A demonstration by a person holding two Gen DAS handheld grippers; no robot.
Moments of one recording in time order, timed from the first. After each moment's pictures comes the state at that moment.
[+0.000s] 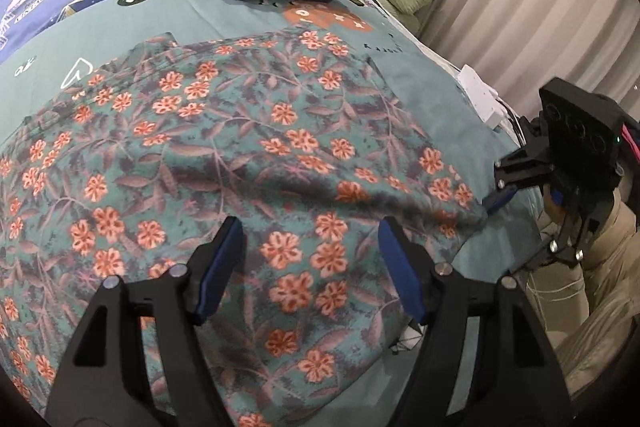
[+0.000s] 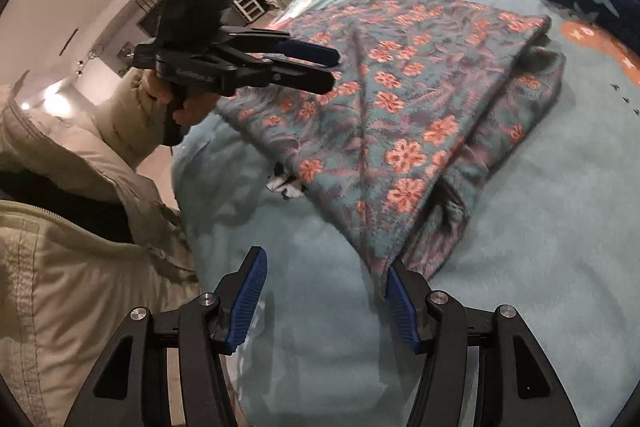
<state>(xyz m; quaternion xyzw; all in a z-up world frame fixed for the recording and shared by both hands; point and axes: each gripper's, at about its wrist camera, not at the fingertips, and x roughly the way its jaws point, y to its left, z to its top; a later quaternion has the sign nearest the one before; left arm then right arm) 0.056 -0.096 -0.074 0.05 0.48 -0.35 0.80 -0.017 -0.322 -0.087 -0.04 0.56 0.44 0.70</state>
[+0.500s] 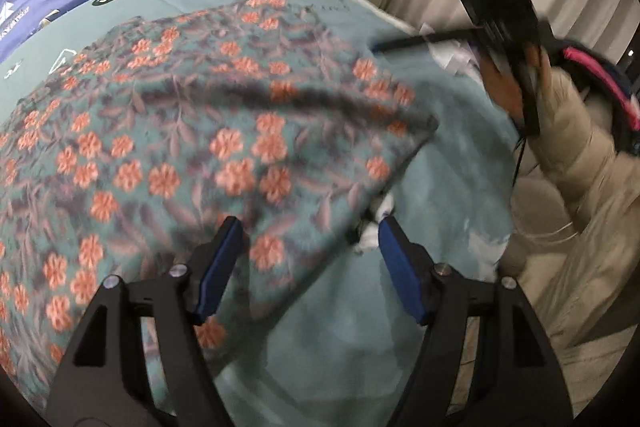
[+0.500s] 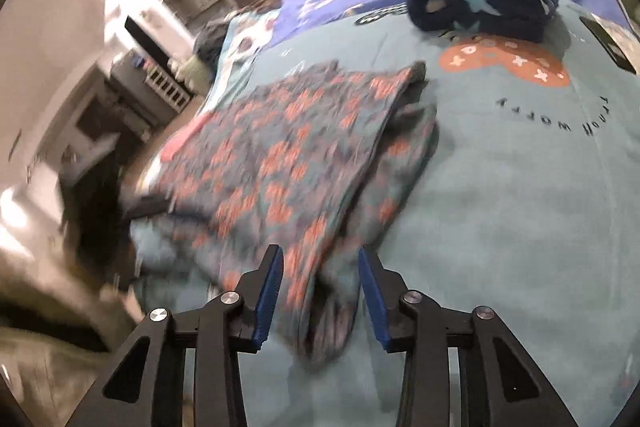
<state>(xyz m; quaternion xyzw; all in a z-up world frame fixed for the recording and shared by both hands) -0.009 -0.079 -0.082 0.10 0.48 -0.39 0.78 0.051 -0.353 -0.066 0.09 0.51 0.29 0.80</state>
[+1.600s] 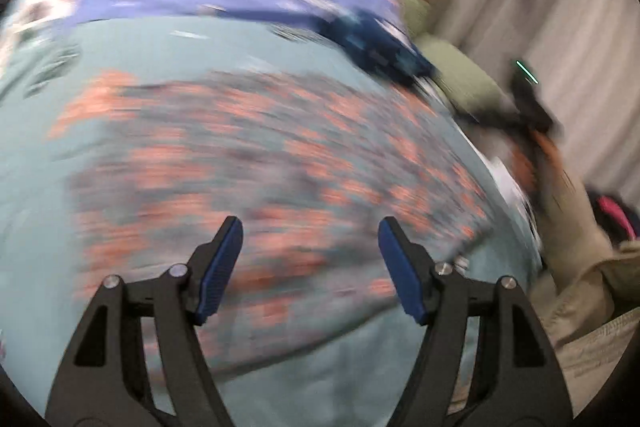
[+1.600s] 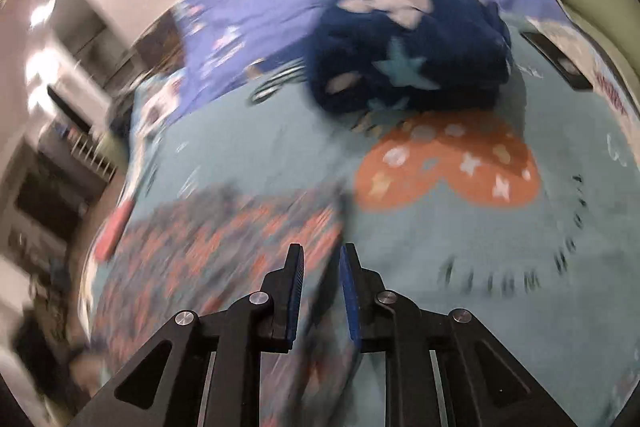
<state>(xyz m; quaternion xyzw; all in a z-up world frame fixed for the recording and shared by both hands) -0.024 0.106 -0.044 -0.12 0.40 -0.20 0.89 0.151 -0.335 -0.053 0.11 0.50 0.16 0.84</state>
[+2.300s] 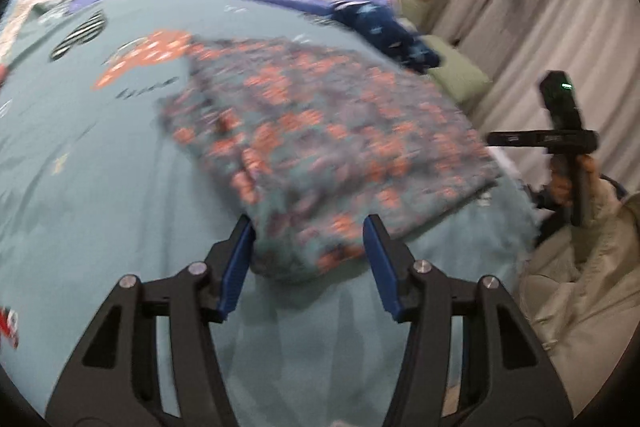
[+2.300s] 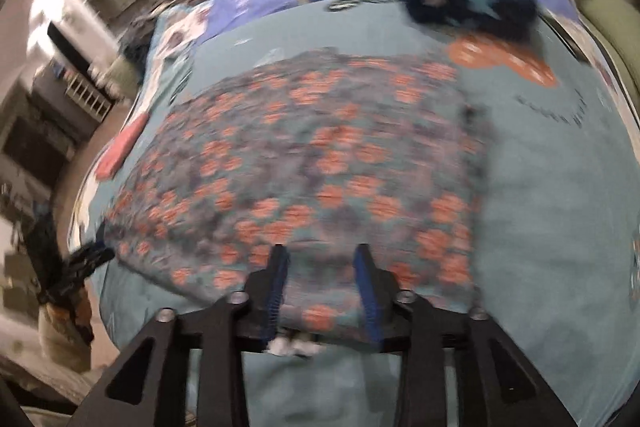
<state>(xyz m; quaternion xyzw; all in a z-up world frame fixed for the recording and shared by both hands) -0.061 0.180 -0.091 -0.11 0.39 -0.27 0.87 0.023 -0.218 -0.051 0.03 0.56 0.15 0.82</state>
